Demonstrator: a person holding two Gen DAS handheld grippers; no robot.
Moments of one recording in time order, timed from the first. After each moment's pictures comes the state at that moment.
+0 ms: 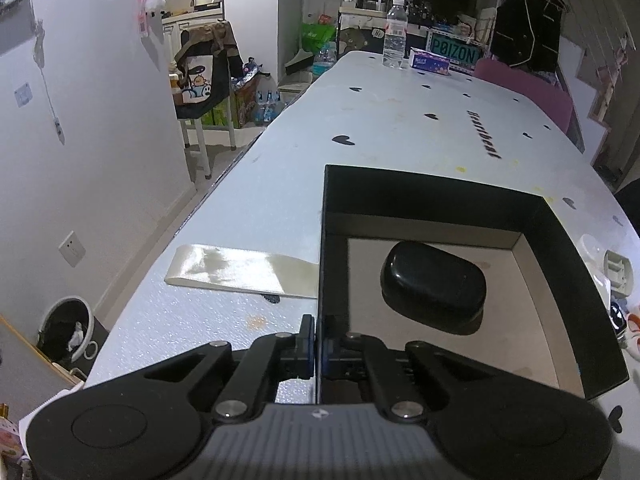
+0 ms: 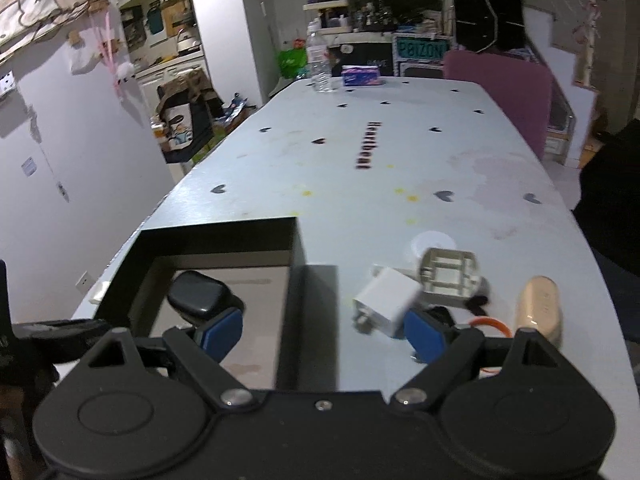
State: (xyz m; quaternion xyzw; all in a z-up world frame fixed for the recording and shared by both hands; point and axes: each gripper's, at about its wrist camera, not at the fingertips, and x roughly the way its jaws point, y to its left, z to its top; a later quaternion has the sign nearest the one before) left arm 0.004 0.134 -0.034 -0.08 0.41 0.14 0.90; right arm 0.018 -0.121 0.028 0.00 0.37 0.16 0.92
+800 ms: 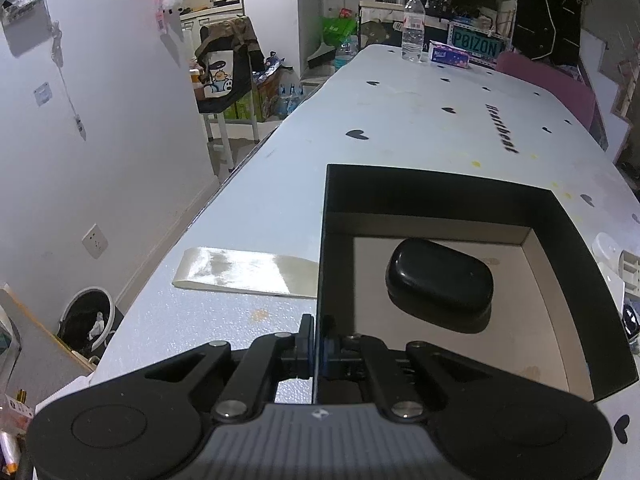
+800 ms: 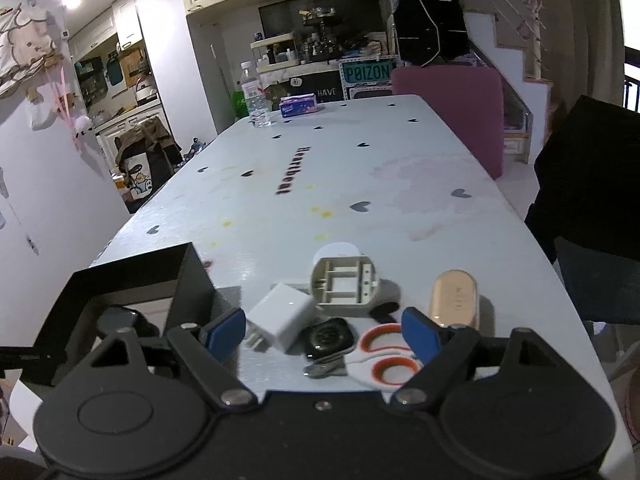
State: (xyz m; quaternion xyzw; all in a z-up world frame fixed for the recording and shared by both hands) left arm 0.011 0.120 -0.031 -0.07 0.42 0.18 0.89; right arm 0.033 -0.203 -0.006 0.06 0.33 0.11 0.94
